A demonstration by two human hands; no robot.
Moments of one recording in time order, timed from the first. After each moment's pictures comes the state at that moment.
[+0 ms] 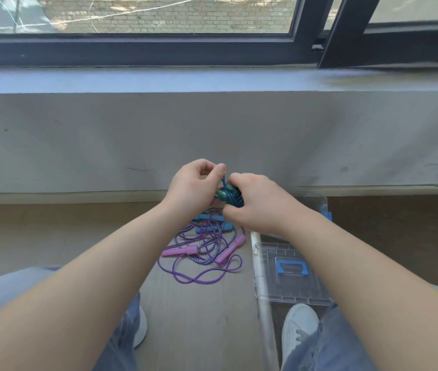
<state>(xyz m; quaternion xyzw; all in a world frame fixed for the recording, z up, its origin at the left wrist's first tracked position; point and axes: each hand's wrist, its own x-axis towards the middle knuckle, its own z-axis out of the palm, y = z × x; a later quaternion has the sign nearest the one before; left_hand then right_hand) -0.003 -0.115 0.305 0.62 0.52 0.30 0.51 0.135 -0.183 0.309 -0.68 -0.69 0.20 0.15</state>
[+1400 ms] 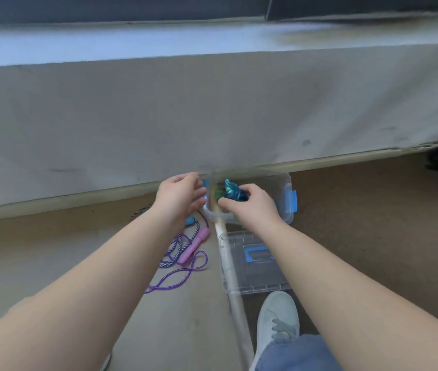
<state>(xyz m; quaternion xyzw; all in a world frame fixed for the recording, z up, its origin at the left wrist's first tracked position) 0.100 -0.092 0.202 0.35 0.56 0.26 0.70 0.220 -0.186 0.190 -0.83 -0.27 0.36 0.31</state>
